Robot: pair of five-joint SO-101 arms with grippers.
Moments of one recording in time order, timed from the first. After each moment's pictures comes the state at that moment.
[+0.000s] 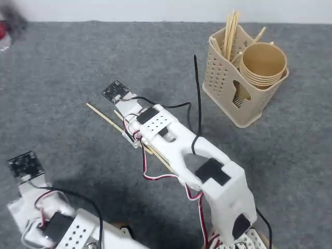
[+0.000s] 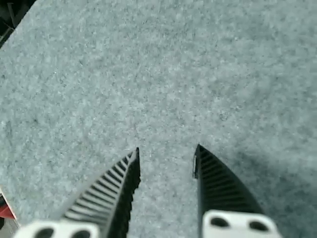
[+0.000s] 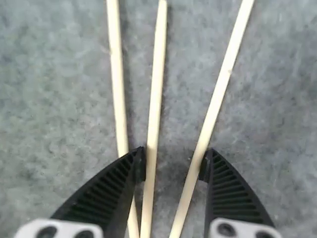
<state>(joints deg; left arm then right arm) -68.0 -103.2 96.7 64.2 -25.6 -46.2 28.5 0.2 49.7 5.1</state>
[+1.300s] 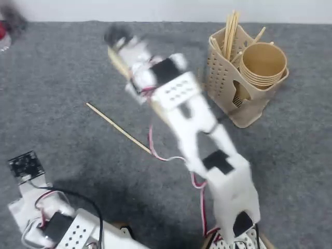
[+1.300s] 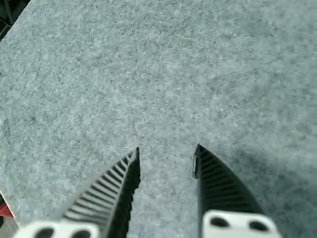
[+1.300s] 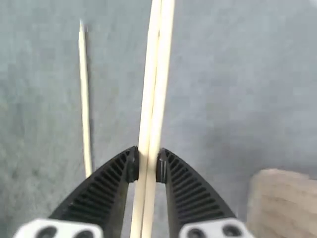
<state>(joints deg) -68.0 -103.2 96.7 64.8 -25.6 -37.1 26.9 -57.5 91.3 13.9</state>
